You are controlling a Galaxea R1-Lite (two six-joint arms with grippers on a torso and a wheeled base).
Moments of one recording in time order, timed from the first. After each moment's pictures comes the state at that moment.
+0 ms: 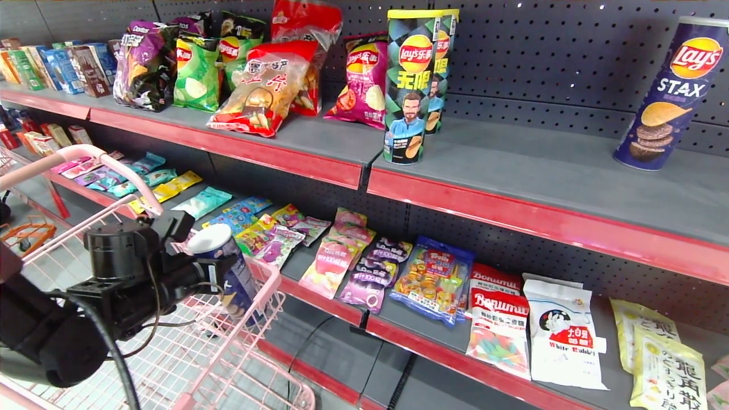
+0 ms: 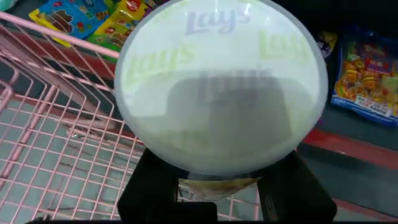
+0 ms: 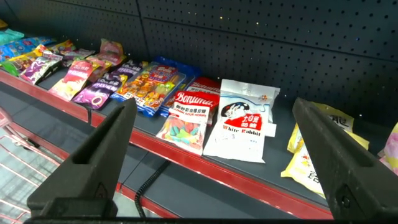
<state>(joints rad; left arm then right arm) -0.08 1.87 -0.45 -1.02 -0.13 -0.05 0.00 0.00 0.00 0.00 0.01 0.00</state>
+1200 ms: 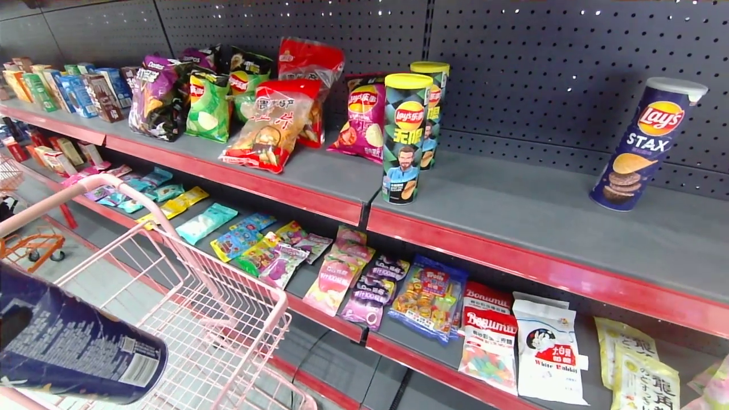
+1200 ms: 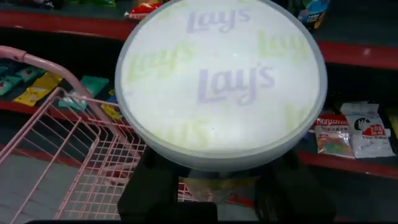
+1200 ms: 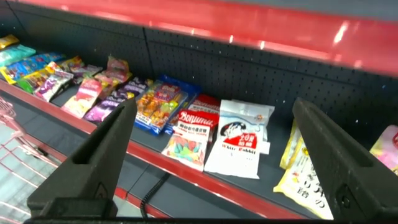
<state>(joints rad) -0.07 0.58 -0.48 -0.02 -0.18 0.02 0.00 0.00 0.00 0.00 0.01 0.01</state>
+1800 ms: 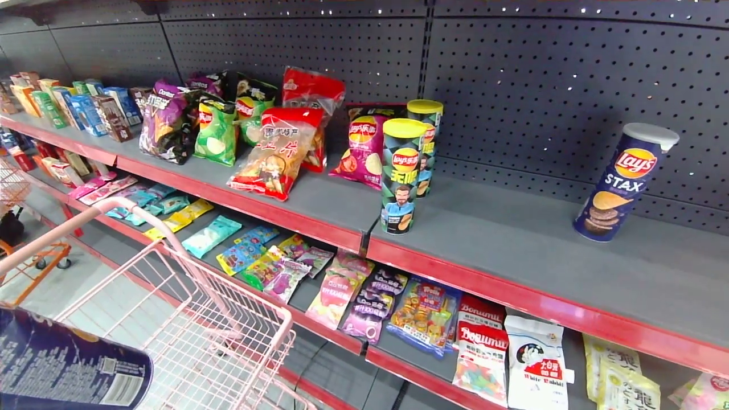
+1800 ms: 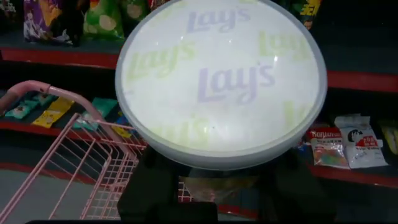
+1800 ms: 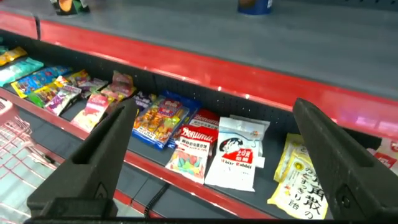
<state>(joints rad) -0.07 0.46 -0.46 0.03 -0.18 0.04 0.00 0.00 0.00 0.00 0.01 0.01</state>
